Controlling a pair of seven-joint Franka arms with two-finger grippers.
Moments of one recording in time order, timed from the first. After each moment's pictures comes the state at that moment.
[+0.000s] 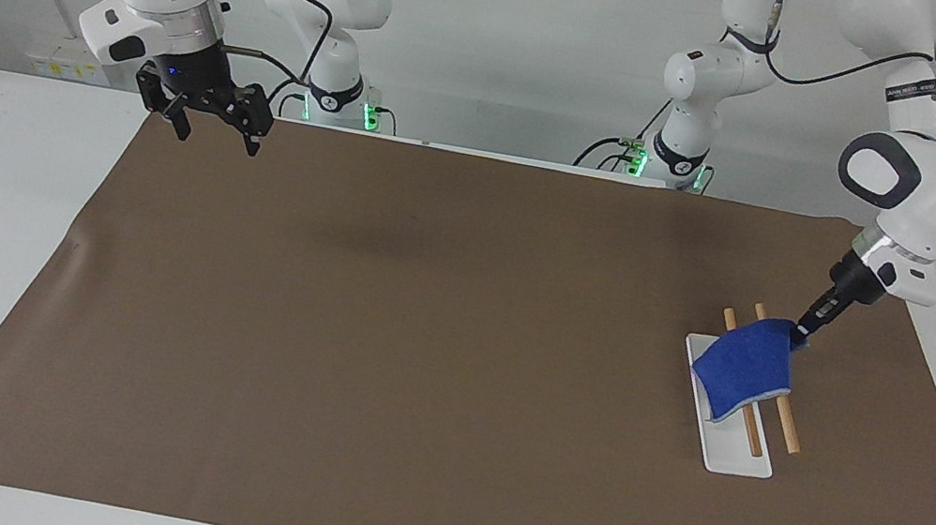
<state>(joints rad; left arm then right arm) 0.41 -0.07 -0.23 -2.26 -0.37 2.35 -0.26 0.05 -0.02 -0.01 -1.62 -0.01 1.59 0.10</state>
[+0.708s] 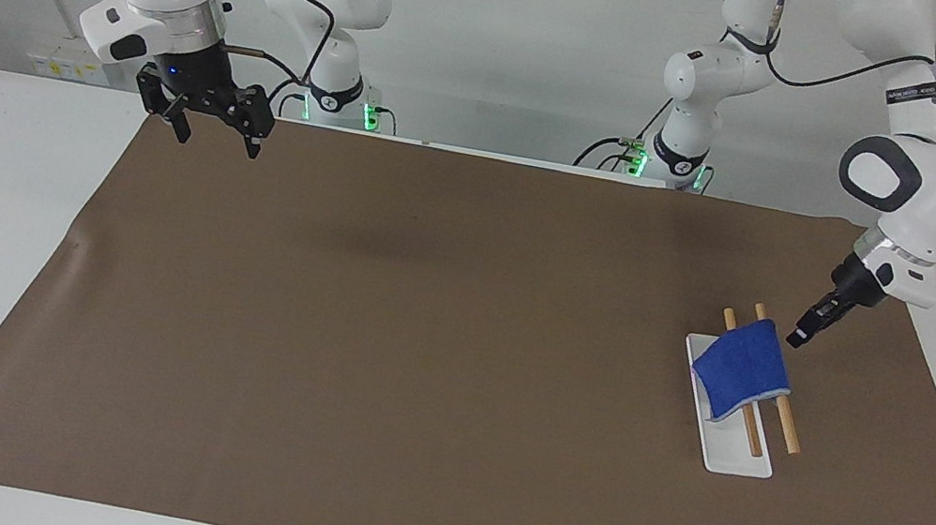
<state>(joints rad) 0.45 -0.06 -0.23 -2.26 -0.37 2.36 -0.05 0.05 -0.02 -0.01 -1.62 -0.01 1.61 0.10</state>
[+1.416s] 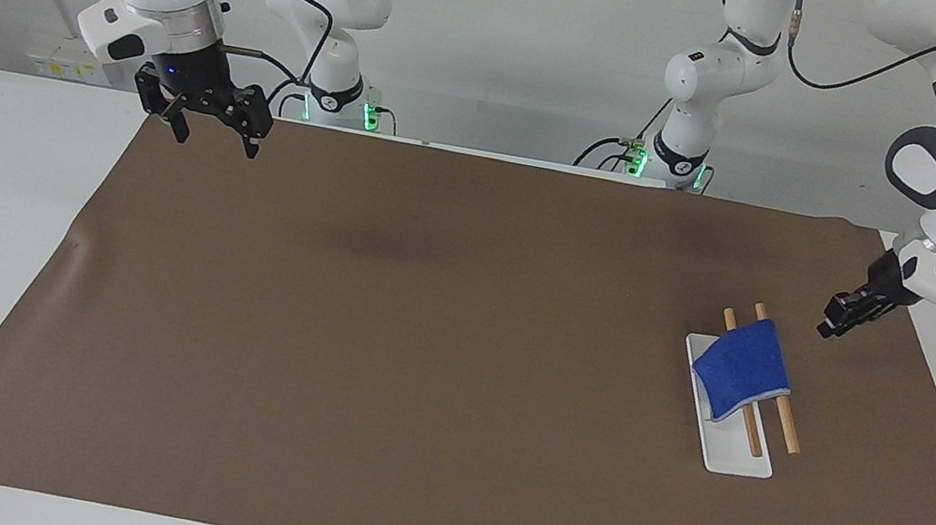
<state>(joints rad) 0.45 0.00 -0.23 -1.99 -0.18 2.02 0.01 0.05 -0.02 -0.01 -1.62 -0.01 1.61 0.10</state>
